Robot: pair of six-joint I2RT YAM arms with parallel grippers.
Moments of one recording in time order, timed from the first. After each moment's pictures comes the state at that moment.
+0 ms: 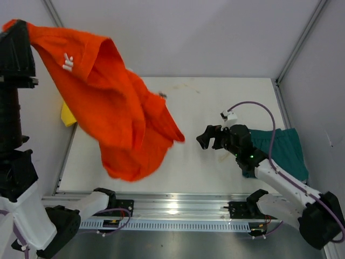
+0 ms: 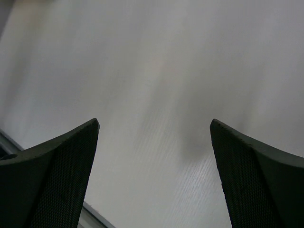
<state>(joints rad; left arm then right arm) -0.21 1.13 2.25 -0.34 -0.05 -0.34 0.56 1.07 0.58 0.06 -0.07 0.42</state>
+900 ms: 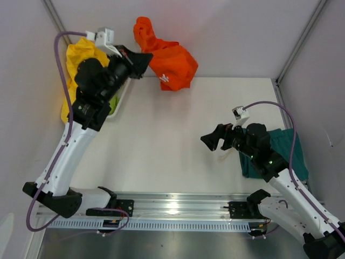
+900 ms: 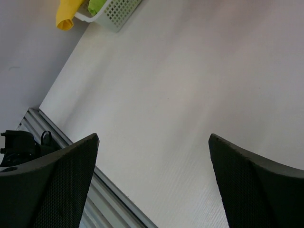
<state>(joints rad) -0.44 1.33 1.77 -0.25 0.08 -0.48 0.52 0.77 0.74 -0.24 -0.23 0.44</state>
